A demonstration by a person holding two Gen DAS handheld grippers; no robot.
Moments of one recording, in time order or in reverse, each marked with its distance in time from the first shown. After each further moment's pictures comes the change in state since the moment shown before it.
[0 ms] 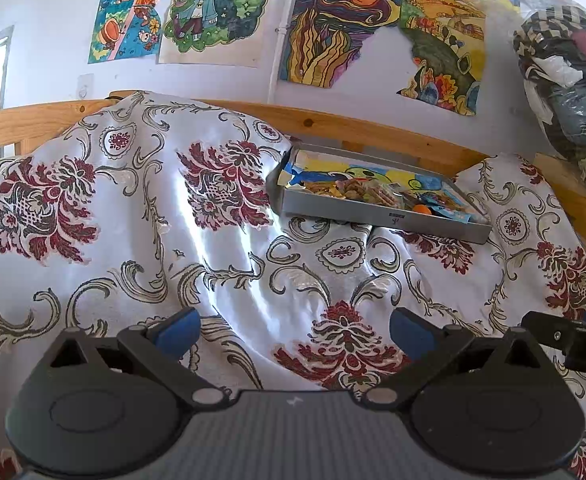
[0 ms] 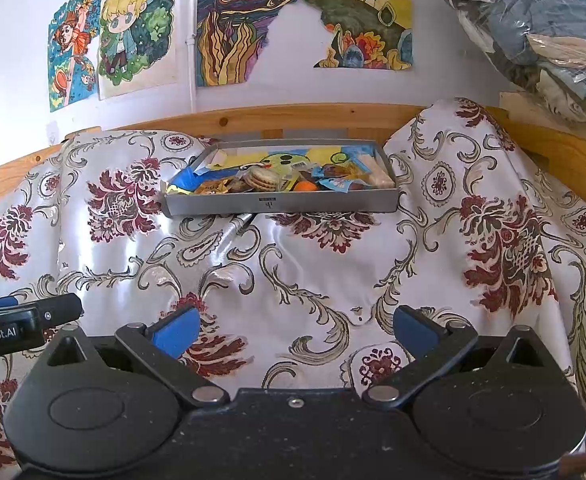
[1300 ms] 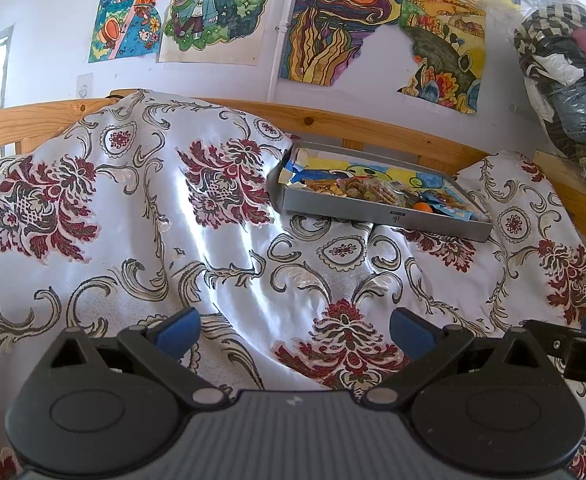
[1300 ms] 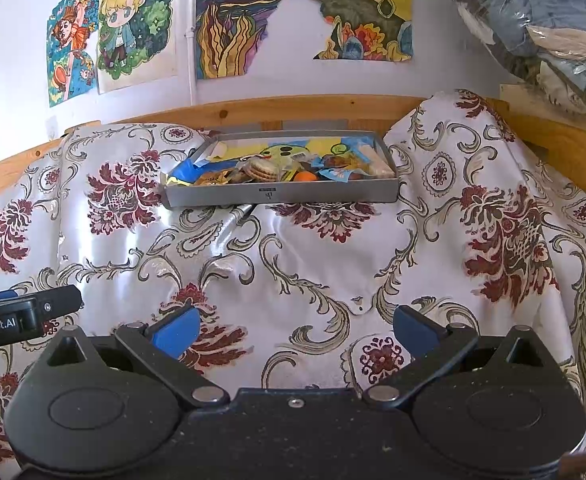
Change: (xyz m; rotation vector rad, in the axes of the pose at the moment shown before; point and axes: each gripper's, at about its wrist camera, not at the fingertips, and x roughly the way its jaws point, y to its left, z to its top) left arm 0.000 0.000 0.000 0.001 0.001 0.000; right arm 0.001 0.001 -0.008 0.003 0.016 -0.004
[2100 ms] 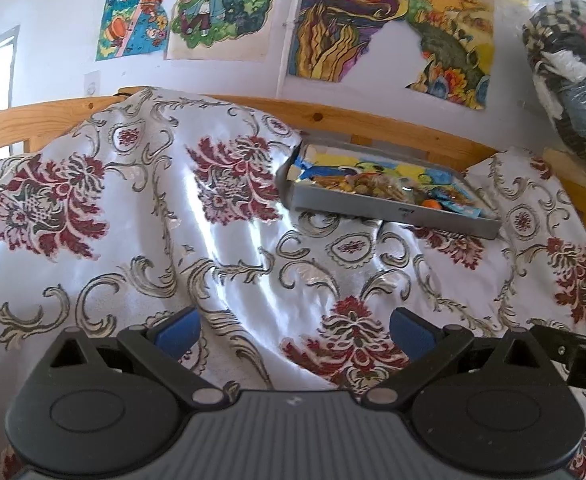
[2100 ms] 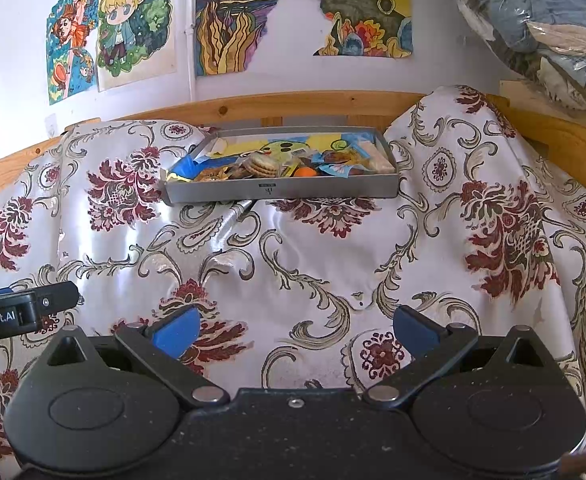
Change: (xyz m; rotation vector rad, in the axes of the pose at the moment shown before) left arm 0.000 0.001 -0.001 -0.001 0.014 0.038; right arm 0.000 0.001 -0.002 0.004 0.009 -0.001
